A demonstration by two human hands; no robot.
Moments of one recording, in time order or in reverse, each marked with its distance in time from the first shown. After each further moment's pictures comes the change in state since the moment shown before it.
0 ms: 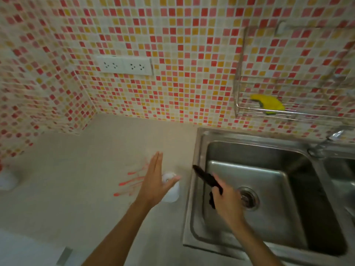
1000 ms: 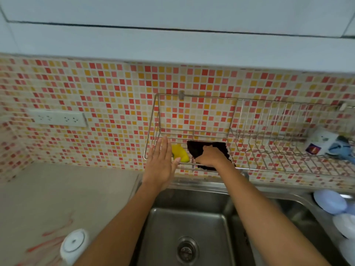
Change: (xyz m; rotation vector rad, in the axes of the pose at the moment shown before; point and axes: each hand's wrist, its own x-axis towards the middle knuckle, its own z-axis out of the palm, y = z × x) left_hand 0.154 0.267 0.121 0.644 0.231 0.372; right_hand 0.252 0.004 -0.270 -0.606 -0.192 0.051
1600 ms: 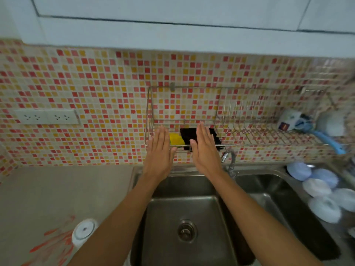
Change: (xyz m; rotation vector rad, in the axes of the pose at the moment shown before) left_hand -0.038 0.002 -0.028 -0.180 0.102 0.103; right_hand -0.123 -0.023 0.043 0.215 0.733 -0.347
